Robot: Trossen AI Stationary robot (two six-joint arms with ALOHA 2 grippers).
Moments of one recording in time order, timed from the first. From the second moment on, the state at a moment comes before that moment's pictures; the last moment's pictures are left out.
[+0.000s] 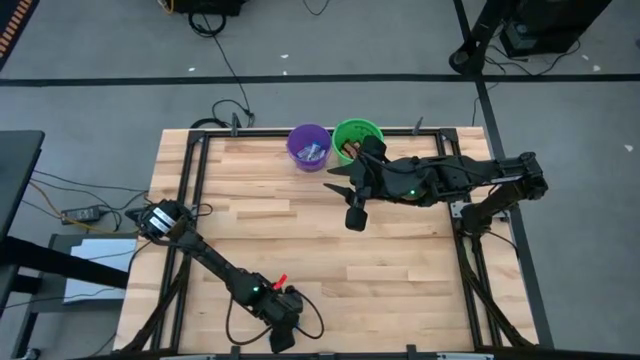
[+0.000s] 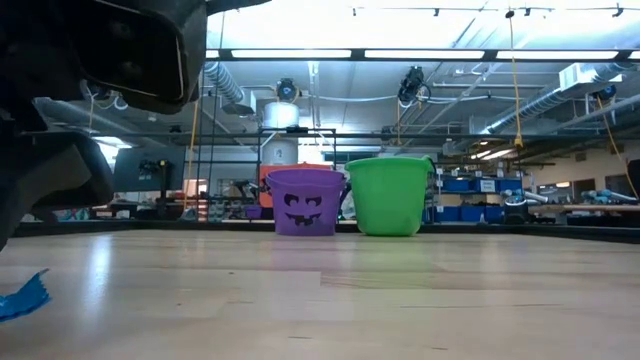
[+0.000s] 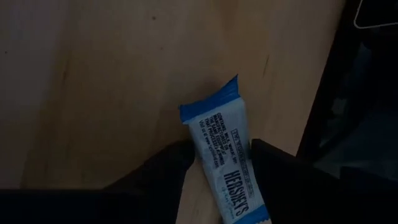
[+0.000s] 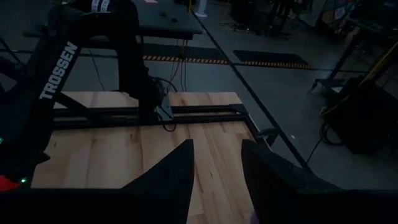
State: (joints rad) left arm -0.63 2.02 1.20 -0.33 0.07 -1.02; right arm 0.22 1.54 1.80 -0.64 0.50 0.03
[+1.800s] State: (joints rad) left arm -0.40 1.41 1.42 -1.02 -0.62 -0.89; right arm 0.25 1.35 1.80 -0.87 0.69 0.08
